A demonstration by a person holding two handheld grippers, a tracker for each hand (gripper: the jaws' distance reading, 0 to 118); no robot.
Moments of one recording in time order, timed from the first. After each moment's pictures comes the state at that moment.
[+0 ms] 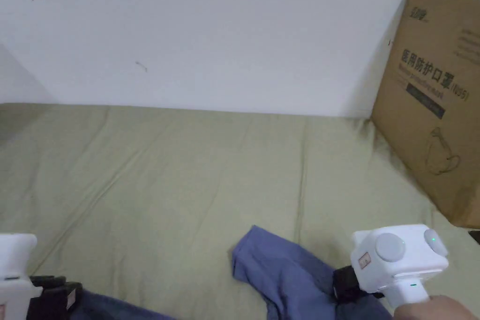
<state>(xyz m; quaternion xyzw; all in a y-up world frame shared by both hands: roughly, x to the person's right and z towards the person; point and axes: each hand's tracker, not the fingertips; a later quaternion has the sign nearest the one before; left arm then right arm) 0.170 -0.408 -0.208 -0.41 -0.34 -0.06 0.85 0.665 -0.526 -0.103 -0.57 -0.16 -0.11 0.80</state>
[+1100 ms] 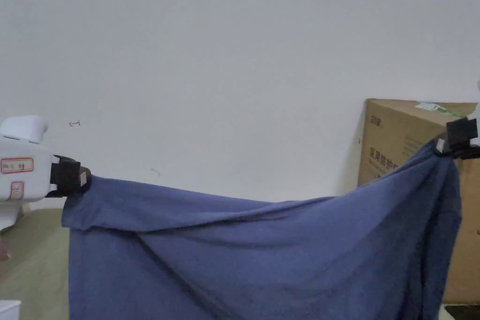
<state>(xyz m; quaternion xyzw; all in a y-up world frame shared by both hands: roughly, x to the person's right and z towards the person) 0.147 -0.131 -0.222 -0.20 -0.33 -0.02 0.92 0.650 -0.080 0.079 -0.20 -0.23 -0.10 0.95</state>
